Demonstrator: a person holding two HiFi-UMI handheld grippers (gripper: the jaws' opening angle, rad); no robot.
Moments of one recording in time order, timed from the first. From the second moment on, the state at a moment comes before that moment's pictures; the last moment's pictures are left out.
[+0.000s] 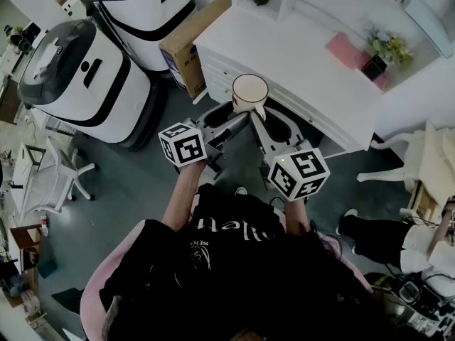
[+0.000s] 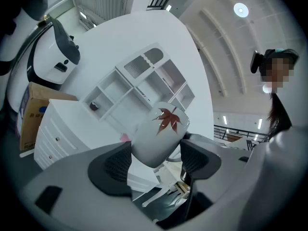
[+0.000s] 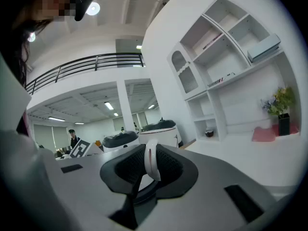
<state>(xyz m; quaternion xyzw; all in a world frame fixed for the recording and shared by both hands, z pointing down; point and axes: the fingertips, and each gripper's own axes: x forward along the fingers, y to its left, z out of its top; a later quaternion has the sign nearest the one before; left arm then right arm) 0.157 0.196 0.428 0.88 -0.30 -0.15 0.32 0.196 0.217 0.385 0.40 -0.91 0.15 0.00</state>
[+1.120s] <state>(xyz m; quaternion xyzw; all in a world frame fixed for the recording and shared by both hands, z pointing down) 0.103 0.119 0.443 0.88 -0.29 -0.15 0.34 0.139 0.140 0.397 0.41 -0.90 0.16 0.01</state>
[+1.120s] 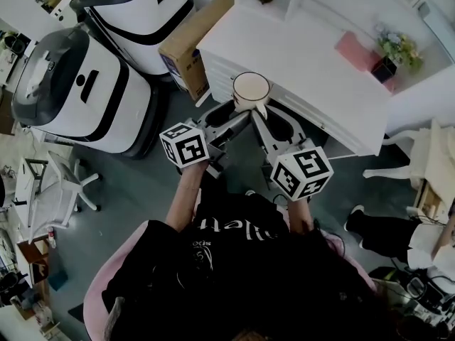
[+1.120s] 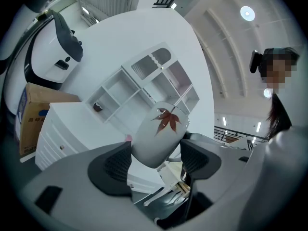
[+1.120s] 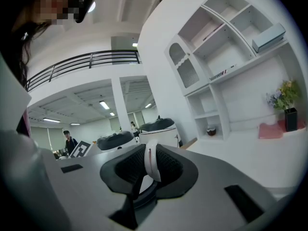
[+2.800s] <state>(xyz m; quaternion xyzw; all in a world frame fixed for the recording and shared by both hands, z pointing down) -0.022 -0.096 0.448 0.89 -0.23 -0.12 0.37 0.009 -0.072 0.401 0.48 -0.86 0.19 -0.01</state>
